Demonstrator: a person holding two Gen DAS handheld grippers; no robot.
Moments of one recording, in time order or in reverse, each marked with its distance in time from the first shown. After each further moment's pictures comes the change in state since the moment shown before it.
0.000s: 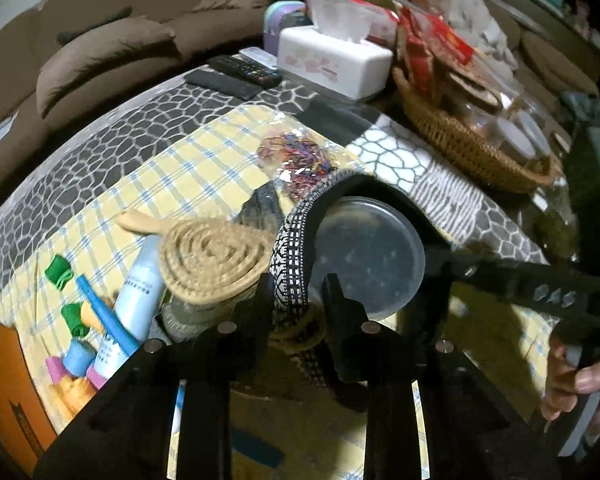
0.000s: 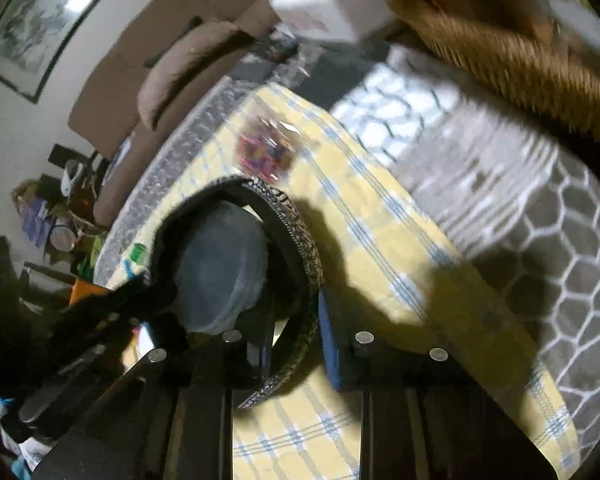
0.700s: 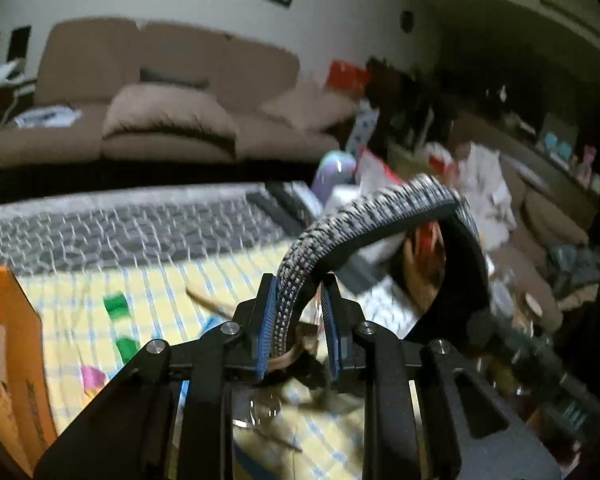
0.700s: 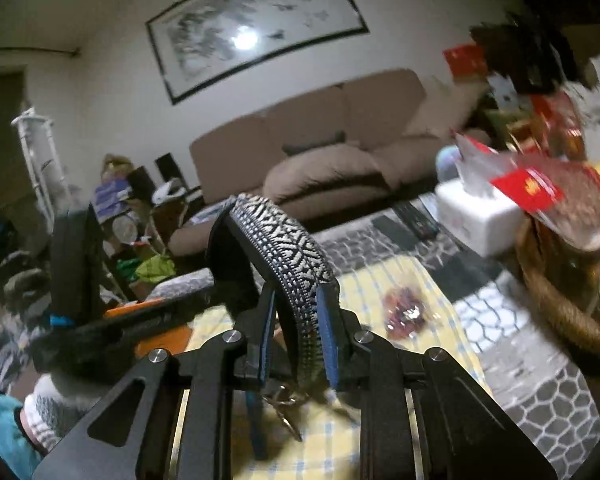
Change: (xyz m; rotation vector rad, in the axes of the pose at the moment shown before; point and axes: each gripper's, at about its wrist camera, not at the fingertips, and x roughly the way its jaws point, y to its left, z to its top) left arm -0.115 0.068 -0.005 -0.297 -0.492 -0.056; right arm -0.090 0.122 -0.026 -0.503 -0.462 0.204
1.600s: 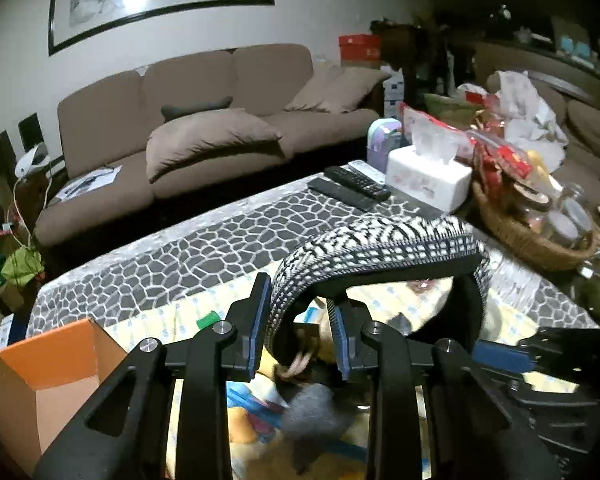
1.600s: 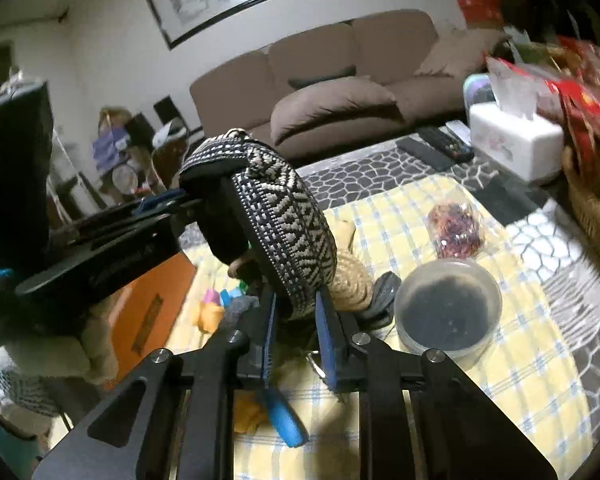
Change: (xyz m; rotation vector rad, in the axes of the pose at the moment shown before) left arm 0.011 0.004 -0.021 0.311 0.051 0.280; right arm 0.068 0.029 -0.055 -0.003 0.233 0.010
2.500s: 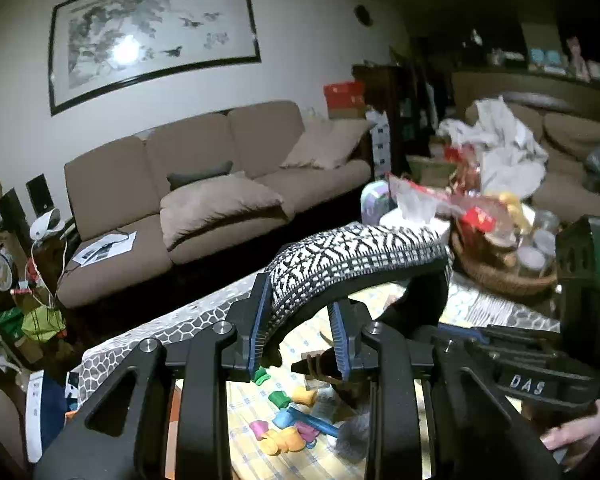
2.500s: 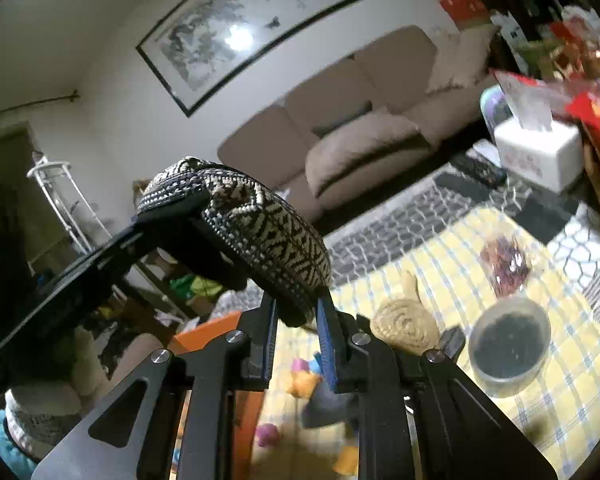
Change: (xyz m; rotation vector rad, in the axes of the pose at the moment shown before) left arm -0.121 0.029 0.055 0.069 -0.180 -0.019; right arm -0.045 0.026 0.051 0.213 -0.183 0.183
